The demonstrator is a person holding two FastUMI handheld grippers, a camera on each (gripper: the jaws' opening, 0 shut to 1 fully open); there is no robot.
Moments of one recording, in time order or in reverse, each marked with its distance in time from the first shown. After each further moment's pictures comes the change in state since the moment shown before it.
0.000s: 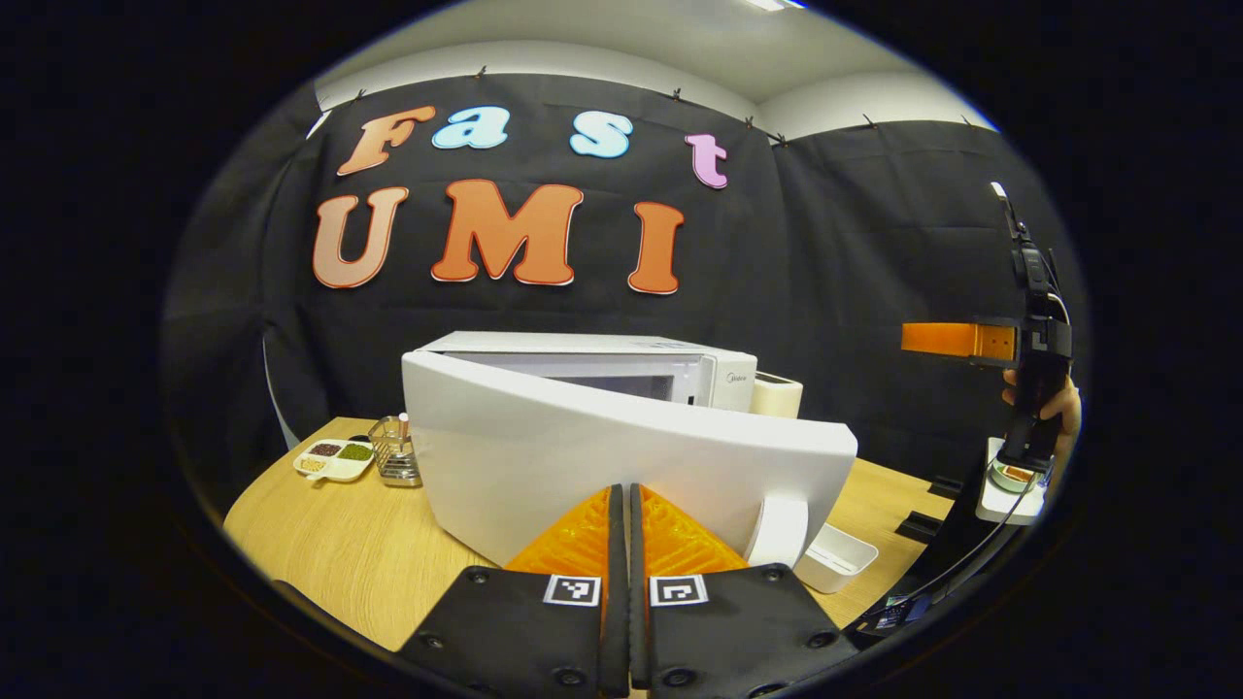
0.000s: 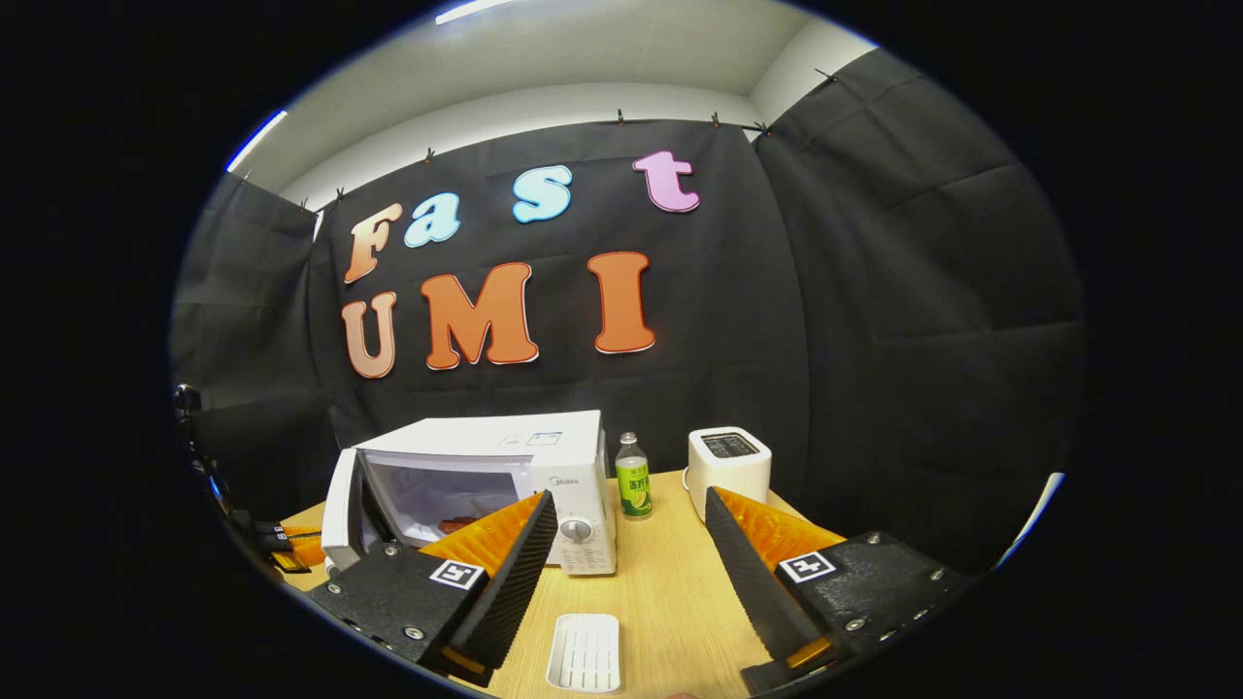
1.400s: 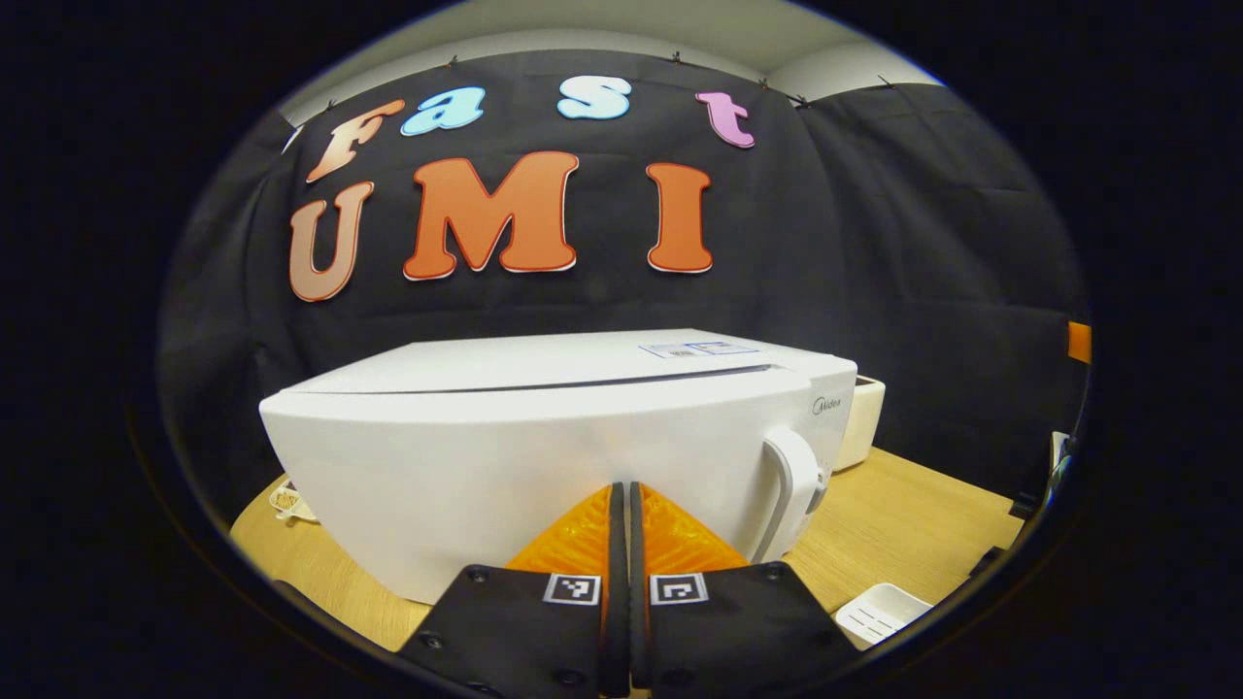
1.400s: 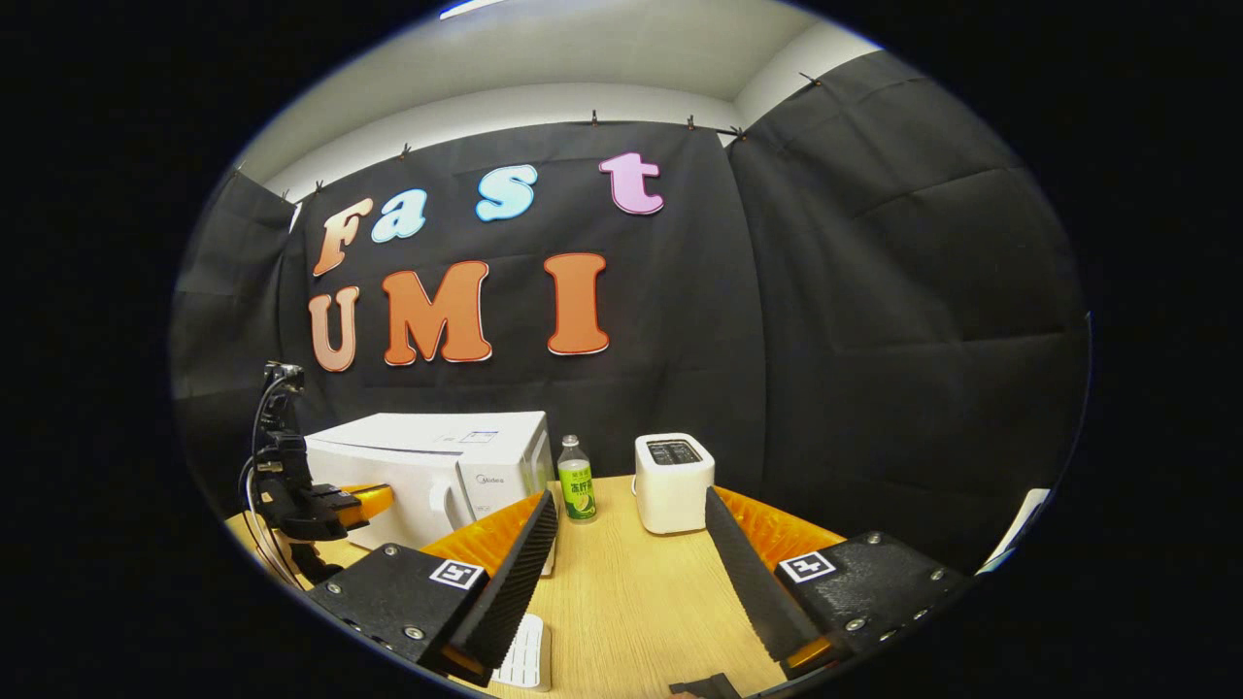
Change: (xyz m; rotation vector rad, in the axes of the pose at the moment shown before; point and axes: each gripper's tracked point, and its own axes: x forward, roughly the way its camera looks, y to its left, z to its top) left arm 0.185 -0.002 0.010 0.057 0.019 0.128; right arm 0.009 -0.068 -0.006 -0.026 -0.013 -0.082
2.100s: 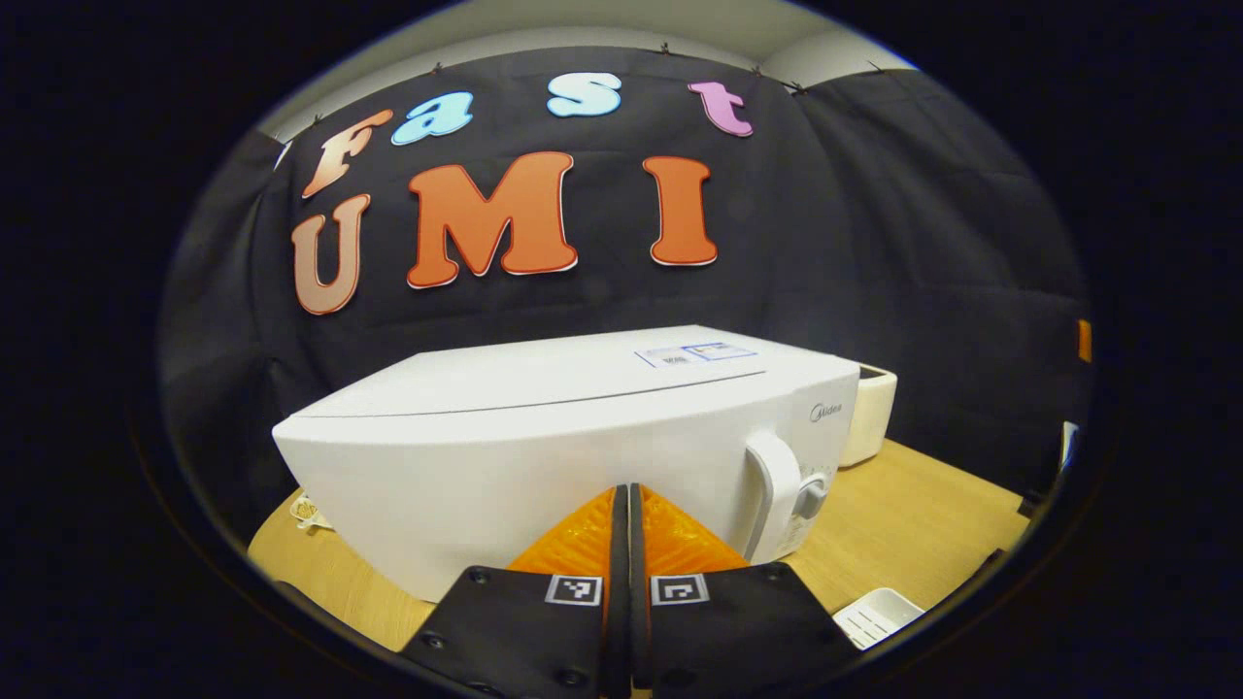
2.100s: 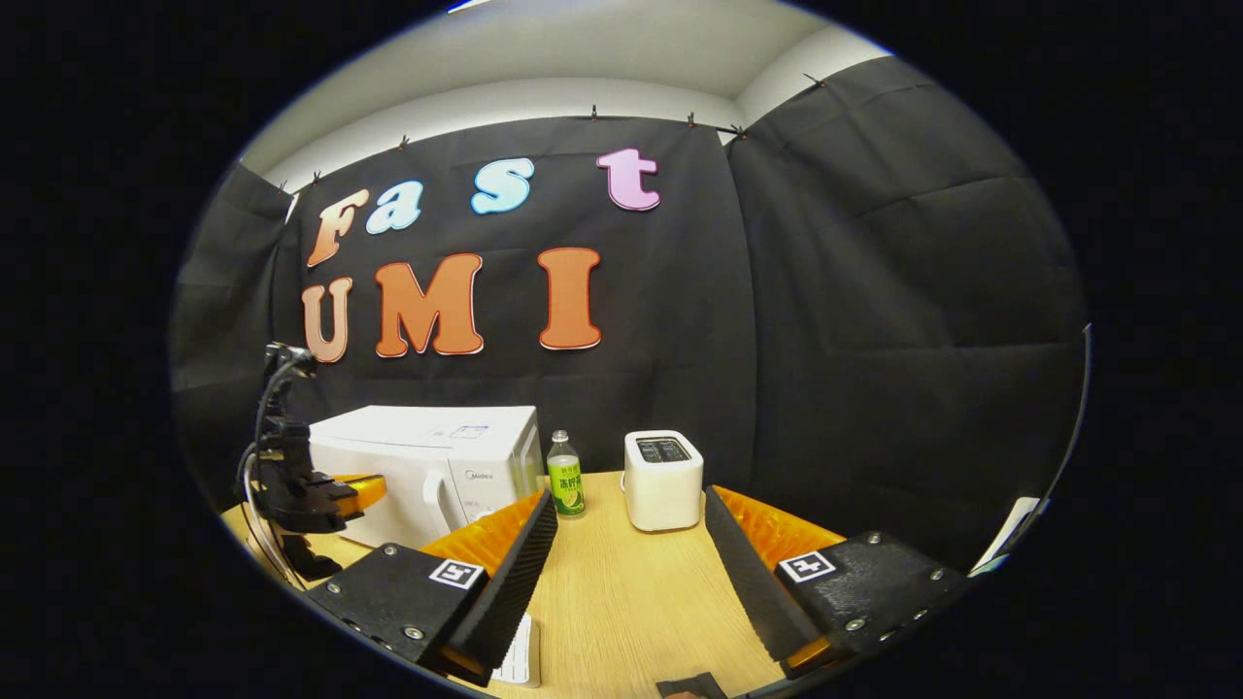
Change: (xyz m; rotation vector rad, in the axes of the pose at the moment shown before) left arm -0.017 0.002 0.029 0.023 0.022 0.049; right arm -0.004 -0.001 0.010 -0.021 0.009 -0.023
